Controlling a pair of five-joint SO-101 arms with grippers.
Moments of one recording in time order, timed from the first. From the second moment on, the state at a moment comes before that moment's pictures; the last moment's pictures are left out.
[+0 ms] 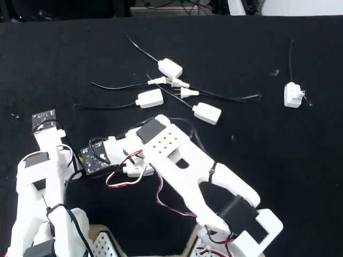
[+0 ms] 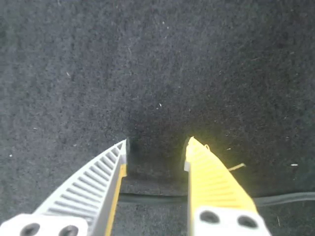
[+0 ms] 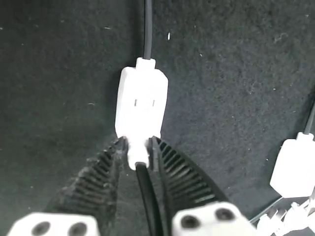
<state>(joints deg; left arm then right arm) -26.0 -37.3 68.7 48.8 -6.8 -41.3 0.3 25.8 67.7 68.4</state>
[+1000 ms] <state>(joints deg) -25.9 -38.1 46.2 66.1 -6.5 -37.1 -1.0 26.2 65.9 63.2</state>
